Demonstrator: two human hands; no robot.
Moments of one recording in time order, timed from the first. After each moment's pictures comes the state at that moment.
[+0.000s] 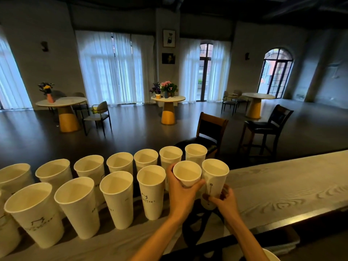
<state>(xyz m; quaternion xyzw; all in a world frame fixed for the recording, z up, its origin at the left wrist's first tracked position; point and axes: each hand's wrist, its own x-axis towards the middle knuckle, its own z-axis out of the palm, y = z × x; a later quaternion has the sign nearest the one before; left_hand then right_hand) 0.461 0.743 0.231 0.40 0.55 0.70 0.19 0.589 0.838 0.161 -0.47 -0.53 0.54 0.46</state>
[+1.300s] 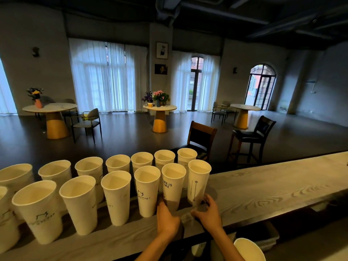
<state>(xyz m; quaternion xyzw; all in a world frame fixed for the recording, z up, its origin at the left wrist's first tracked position) 0.448 0.718 0.145 0.35 0.73 0.52 0.27 0.586 0.796 0.140 -0.54 -0.62 0.45 0.36</state>
